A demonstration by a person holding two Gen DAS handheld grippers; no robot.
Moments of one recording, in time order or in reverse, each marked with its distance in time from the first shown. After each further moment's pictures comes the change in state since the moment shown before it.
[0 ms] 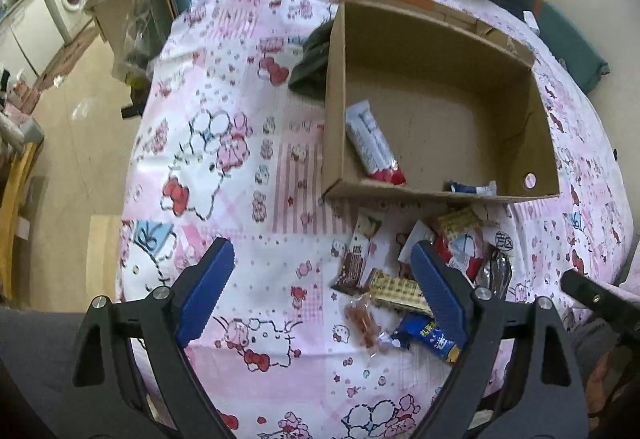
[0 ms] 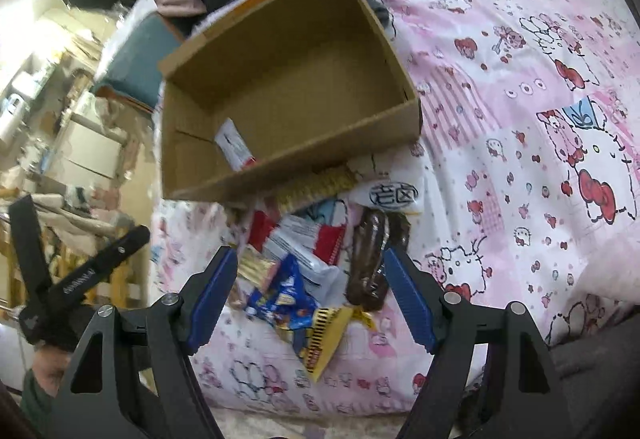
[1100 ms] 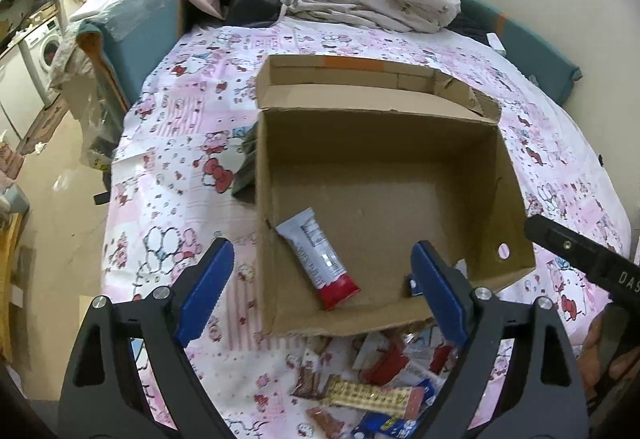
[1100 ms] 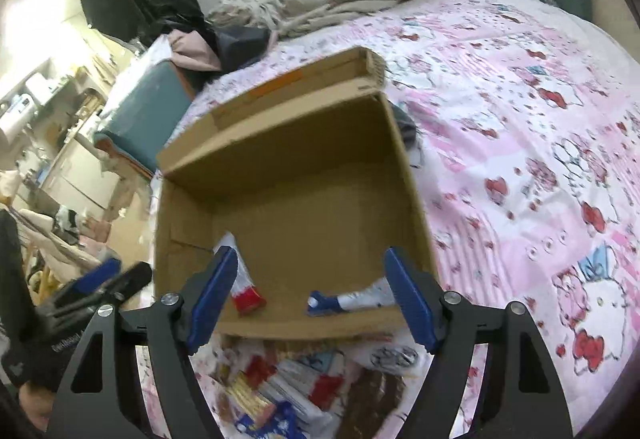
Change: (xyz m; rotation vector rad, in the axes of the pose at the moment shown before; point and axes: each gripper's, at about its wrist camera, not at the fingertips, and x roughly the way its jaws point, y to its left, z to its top) left arm 0.001 -0.056 0.066 0.132 -0.206 -0.044; right arm 0.002 0.016 0.093 -0.094 -0.247 -0.008
